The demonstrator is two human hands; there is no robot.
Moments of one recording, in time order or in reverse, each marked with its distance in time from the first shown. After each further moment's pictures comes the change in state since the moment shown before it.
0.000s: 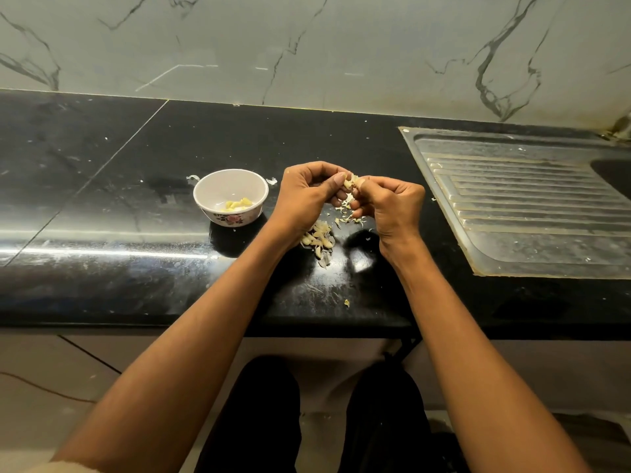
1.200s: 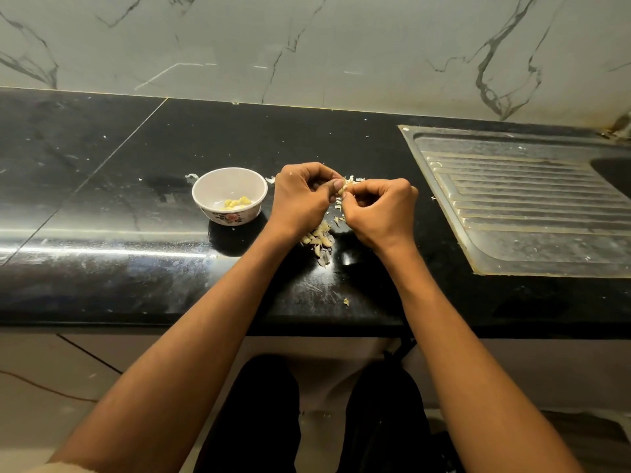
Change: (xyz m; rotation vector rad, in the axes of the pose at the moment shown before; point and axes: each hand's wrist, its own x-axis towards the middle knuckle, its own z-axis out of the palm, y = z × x) left_hand -0.001 -0.004 -0.002 0.319 0.131 0.091; right_hand -0.004 0.010 -0.002 -0.601 -0.020 -0.446
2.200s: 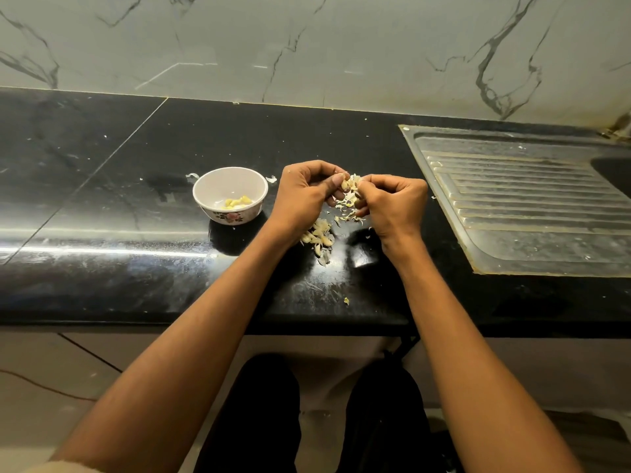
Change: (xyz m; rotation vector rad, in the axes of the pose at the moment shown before) left_hand 0.000 0.004 0.000 -0.247 -0.107 -0.088; right_hand 0.008 -0.004 -0.005 0.298 0.073 0.328
